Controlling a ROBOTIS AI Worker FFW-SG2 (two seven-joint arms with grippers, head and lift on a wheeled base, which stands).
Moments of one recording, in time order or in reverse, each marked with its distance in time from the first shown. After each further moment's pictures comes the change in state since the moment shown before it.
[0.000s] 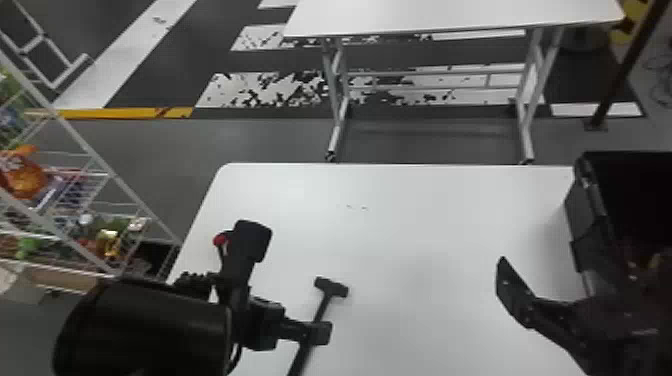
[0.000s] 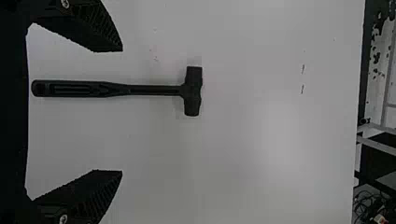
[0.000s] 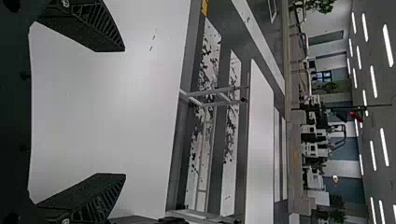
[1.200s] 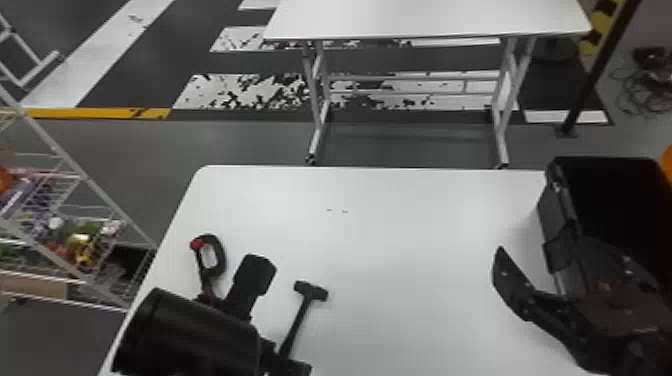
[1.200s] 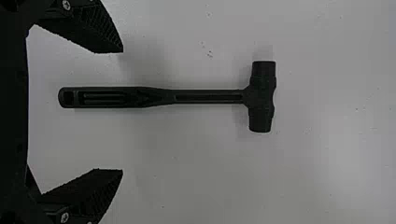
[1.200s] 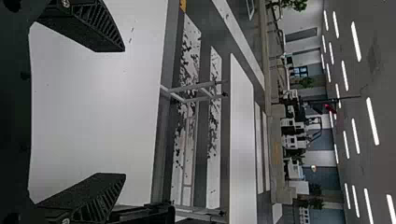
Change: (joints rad) left arm -0.047 -0.007 -0.123 0.248 -0.174 0.000 -0.031; right arm 0.037 0.000 -0.078 0.008 -0.071 -0.122 0.023
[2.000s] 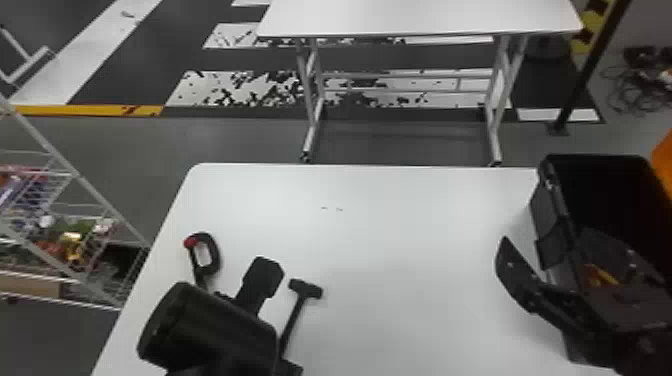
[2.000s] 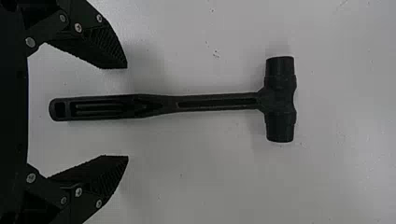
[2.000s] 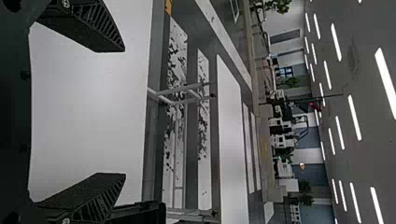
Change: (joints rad) left arm -0.047 -0.012 -0.078 0.114 -0.059 0.000 0.033; right arm 0.021 0.003 -0.043 0.001 -0.056 -0.065 0.021
